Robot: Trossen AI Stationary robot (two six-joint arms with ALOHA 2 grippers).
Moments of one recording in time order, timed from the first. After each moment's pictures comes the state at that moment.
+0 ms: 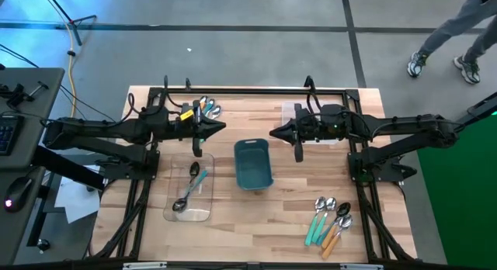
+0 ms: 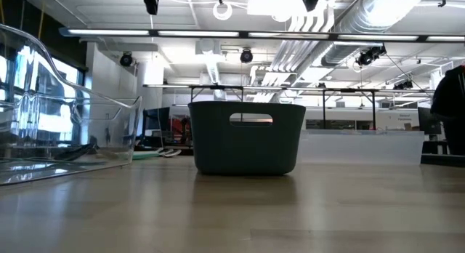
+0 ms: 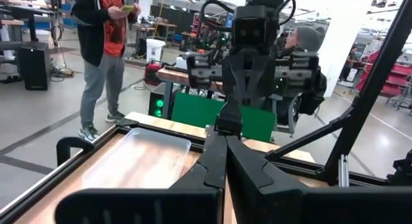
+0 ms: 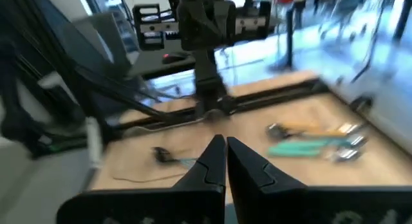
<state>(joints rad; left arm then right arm) 0.05 0.94 0.73 0.22 -0.09 -0.18 -0.02 1.14 0.99 -0.04 -0.01 0.24</state>
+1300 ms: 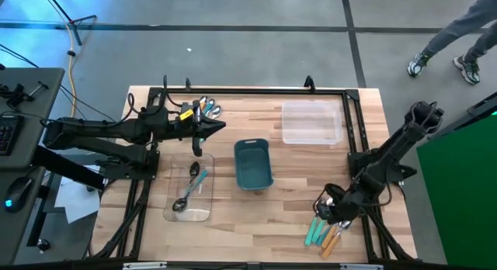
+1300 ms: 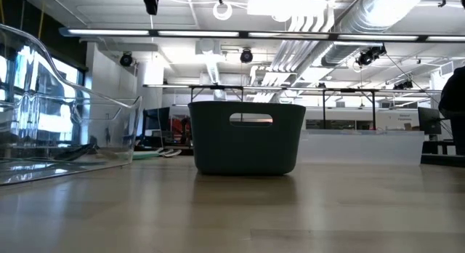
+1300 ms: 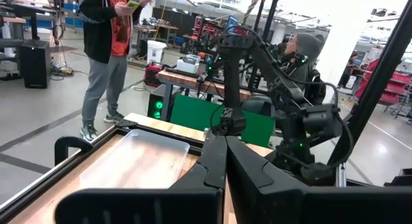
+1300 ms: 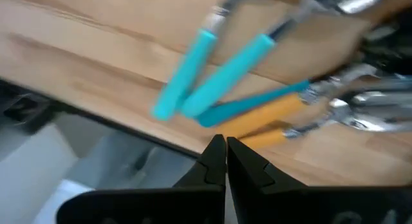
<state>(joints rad) 0.05 0.94 0.73 0.24 -0.09 -0.21 0.86 1.20 0.60 -0.39 -0.11 2.27</state>
